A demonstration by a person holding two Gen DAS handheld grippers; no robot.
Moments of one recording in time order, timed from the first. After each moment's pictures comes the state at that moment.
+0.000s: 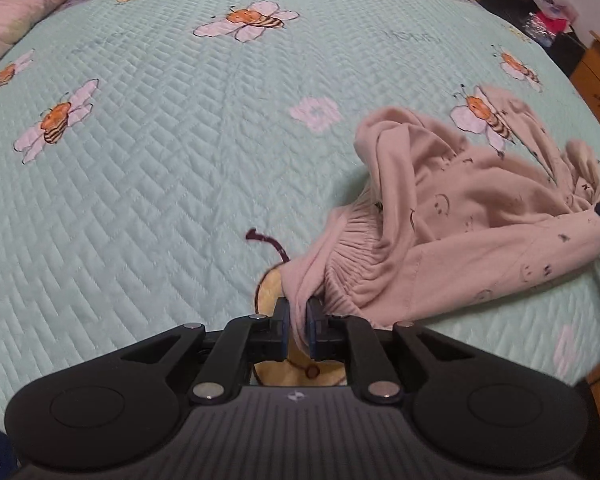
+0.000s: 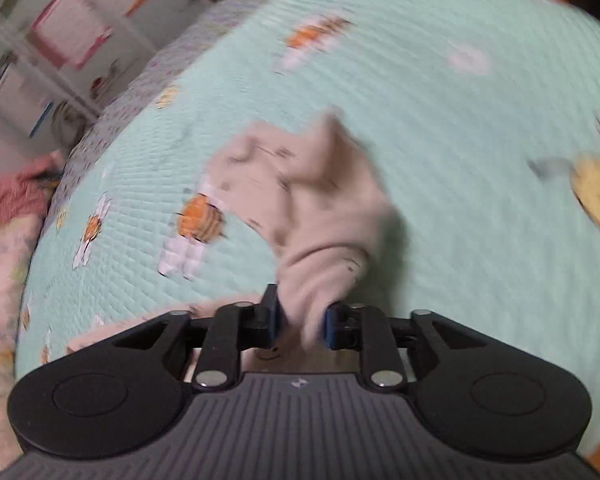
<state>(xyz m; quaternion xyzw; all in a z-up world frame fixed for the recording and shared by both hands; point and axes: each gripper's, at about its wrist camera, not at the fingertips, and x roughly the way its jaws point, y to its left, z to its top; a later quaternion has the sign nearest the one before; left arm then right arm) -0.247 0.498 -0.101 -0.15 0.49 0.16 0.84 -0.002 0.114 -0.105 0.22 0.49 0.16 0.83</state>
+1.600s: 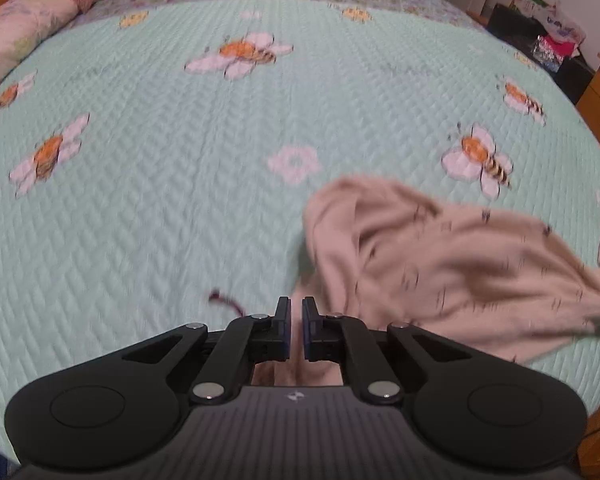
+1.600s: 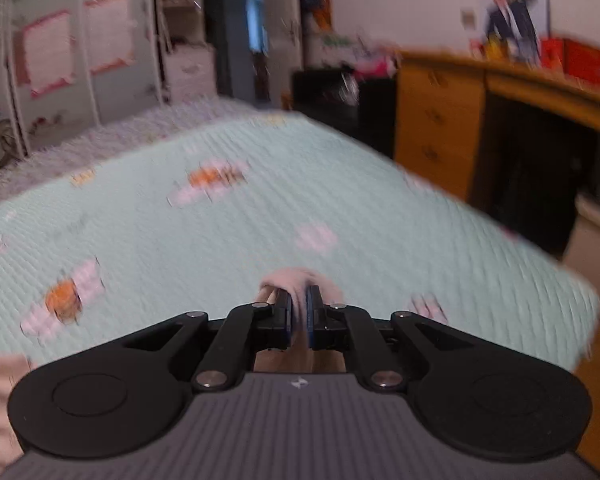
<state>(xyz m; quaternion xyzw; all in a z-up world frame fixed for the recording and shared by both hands) -0.201 0.474 -0.092 -0.14 0.47 0.20 0.85 -0.019 0.043 -0.094 0.05 0.31 0.03 0.95</state>
